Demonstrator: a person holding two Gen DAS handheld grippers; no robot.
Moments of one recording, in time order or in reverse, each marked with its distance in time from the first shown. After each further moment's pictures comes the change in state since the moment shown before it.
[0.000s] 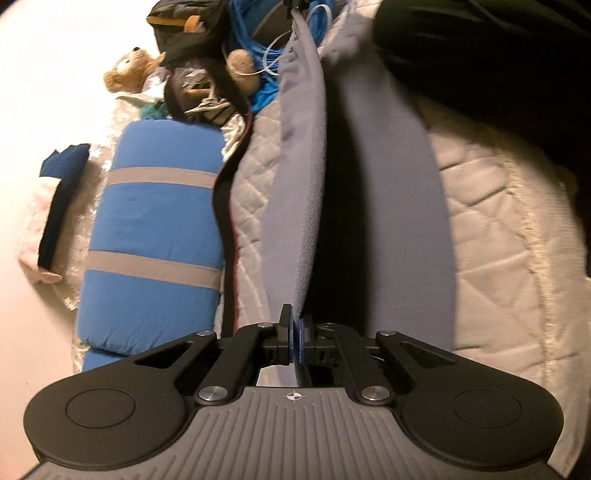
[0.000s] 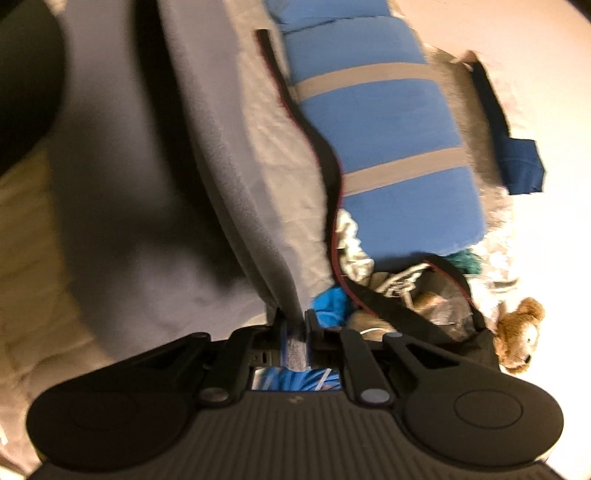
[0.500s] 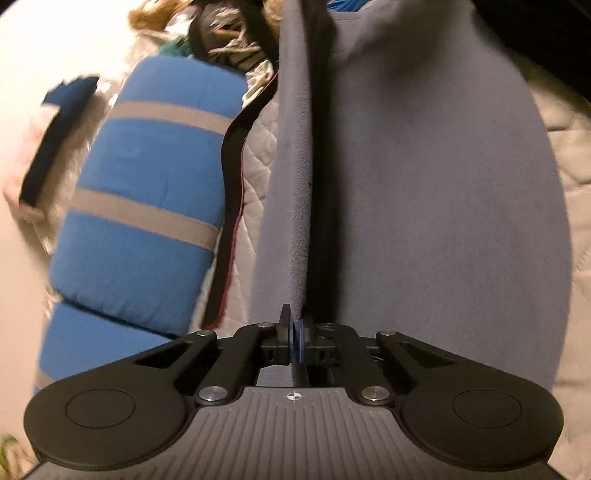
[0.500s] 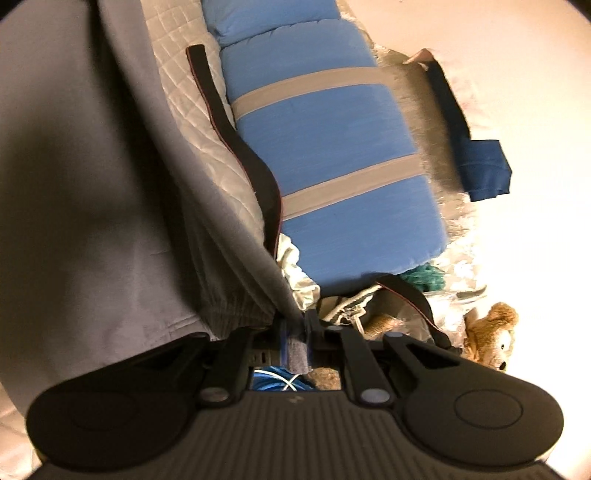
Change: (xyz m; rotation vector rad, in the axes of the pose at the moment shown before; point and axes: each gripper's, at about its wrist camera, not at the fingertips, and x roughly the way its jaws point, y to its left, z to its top) left arm 0.068 0.024 -0.016 -0.147 0.082 0.030; right arm 0.023 -0.063 0.030 0.076 -0.029 -0.117
